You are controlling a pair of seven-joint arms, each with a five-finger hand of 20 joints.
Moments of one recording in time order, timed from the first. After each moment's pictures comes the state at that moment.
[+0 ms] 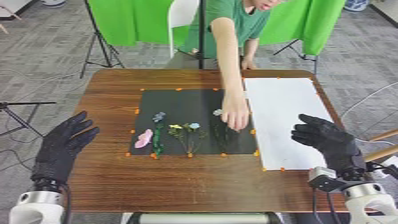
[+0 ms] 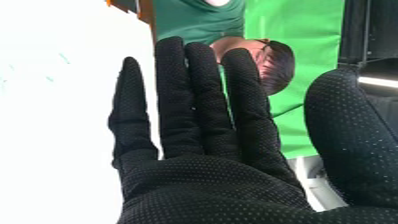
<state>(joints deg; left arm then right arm) 135.0 -53.9 -100.6 -123.9 37.7 16.0 17.6 -126.6 -67.1 105.6 -118.2 -57.9 -5.6 -4.9</state>
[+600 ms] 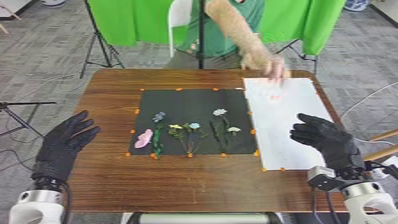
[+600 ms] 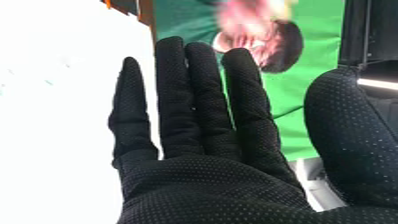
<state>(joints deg) 134.7 -53.5 -100.6 -123.9 37.8 15.8 17.2 -126.3 -66.7 105.1 -118.2 -57.9 -5.4 -4.7</state>
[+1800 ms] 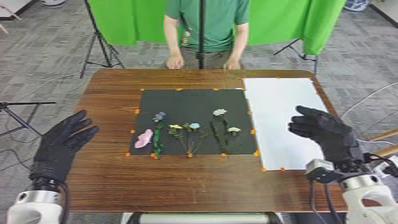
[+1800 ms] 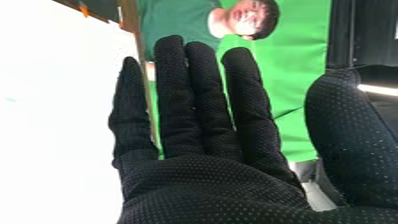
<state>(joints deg) 135.3 -52.7 -100.9 -124.1 37.3 16.1 18.3 -123.5 -65.8 104.2 -118.7 -57.8 -4.9 -4.6</state>
